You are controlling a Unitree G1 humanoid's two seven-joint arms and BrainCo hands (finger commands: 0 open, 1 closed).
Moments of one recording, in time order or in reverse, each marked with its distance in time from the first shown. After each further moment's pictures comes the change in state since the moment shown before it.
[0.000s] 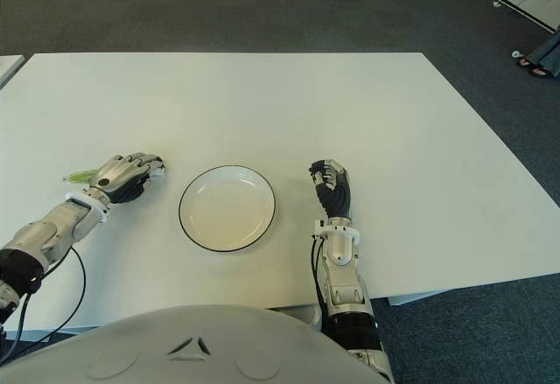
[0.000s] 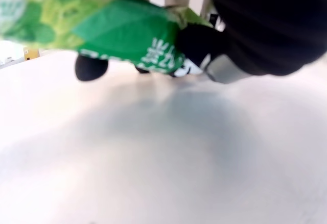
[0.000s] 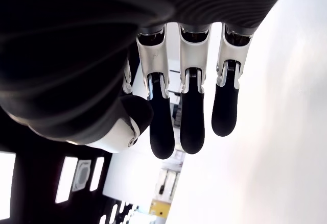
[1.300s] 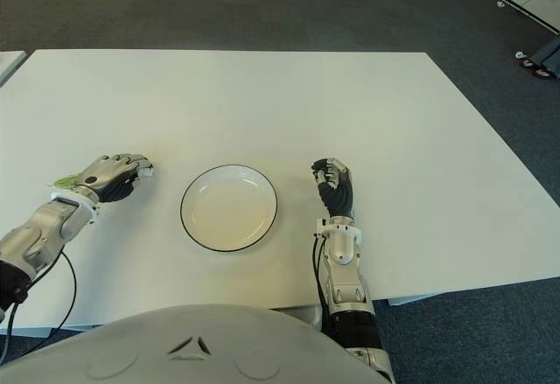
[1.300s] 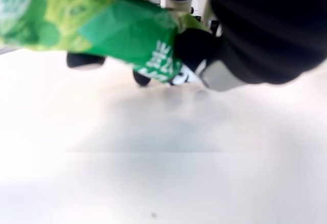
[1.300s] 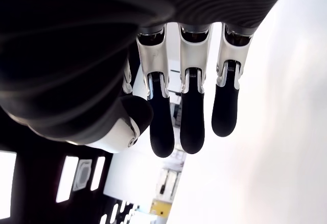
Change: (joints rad) left arm 0.105 0.060 0.139 -0.299 -0.064 0.135 -0.219; right arm -0.008 0.000 -0.015 0.010 0.003 -0.015 0.005
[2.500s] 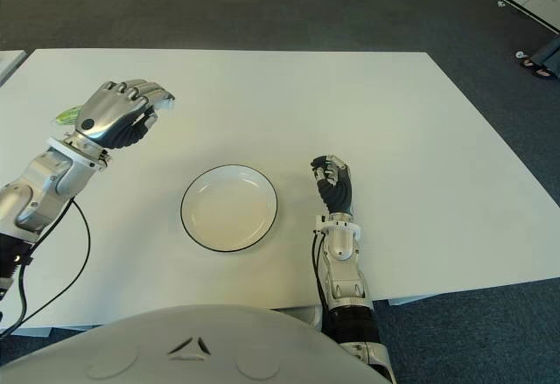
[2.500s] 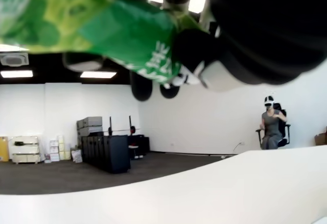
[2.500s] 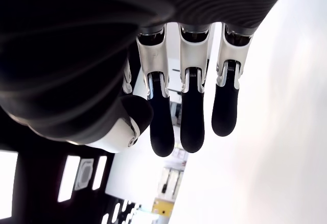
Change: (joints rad) left arm -0.185 -0.082 0.122 -0.292 0.012 -0.155 0.090; right arm -0.032 0.002 -0.001 0.027 0.002 -0.002 0.001
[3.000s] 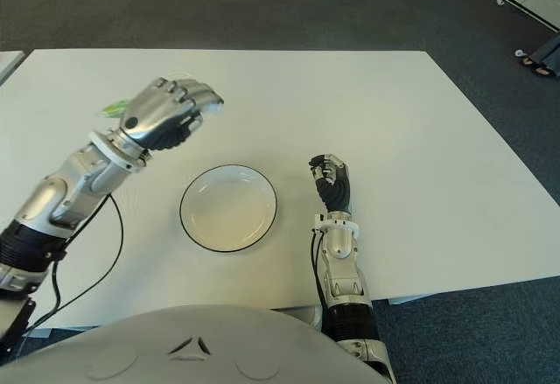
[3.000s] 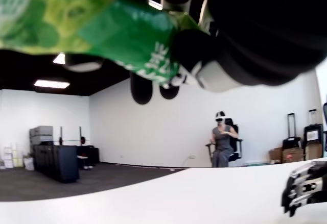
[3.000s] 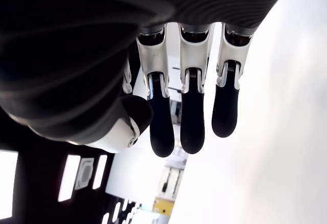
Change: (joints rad) left arm -0.040 -0.124 -0.096 -0.074 0.027 -0.070 -0.065; right arm -0.009 0.001 0.004 0.009 0.001 -0.006 0.003
